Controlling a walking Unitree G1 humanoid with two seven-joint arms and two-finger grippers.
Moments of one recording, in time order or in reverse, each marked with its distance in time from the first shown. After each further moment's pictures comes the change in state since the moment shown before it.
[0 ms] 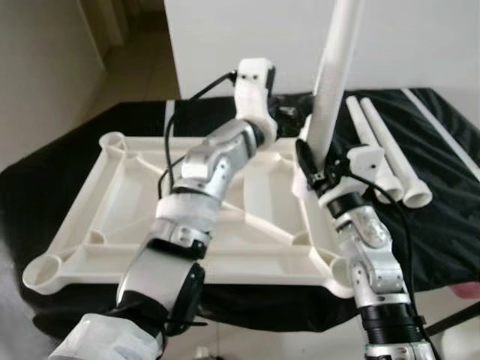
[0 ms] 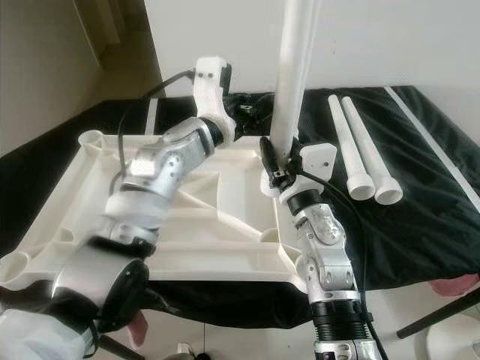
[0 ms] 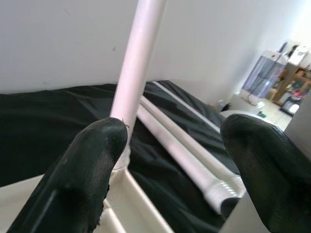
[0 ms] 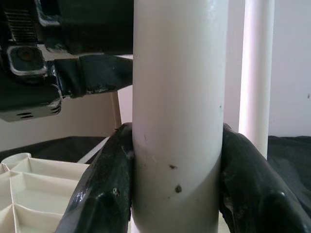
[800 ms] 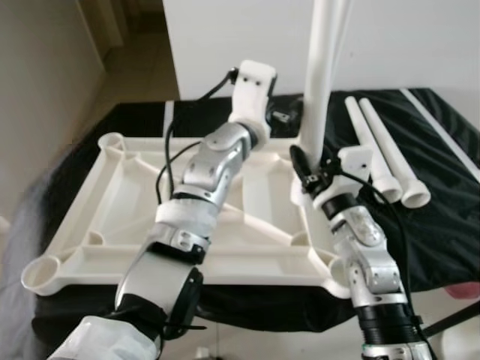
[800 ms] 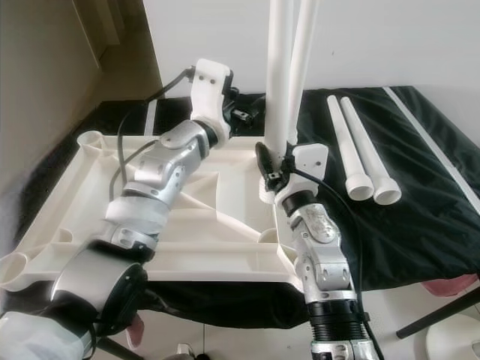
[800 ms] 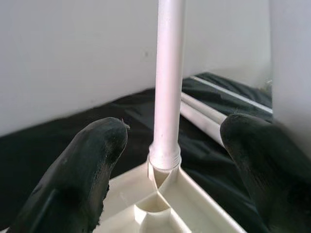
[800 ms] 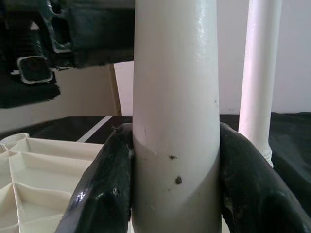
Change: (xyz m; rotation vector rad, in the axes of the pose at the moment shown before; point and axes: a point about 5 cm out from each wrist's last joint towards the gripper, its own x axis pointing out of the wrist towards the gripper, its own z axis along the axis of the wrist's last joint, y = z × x) left arm 0.001 0.016 -0.012 0.291 0.025 0.115; right arm 0.000 0.000 -0.004 -0.001 0.062 -0.009
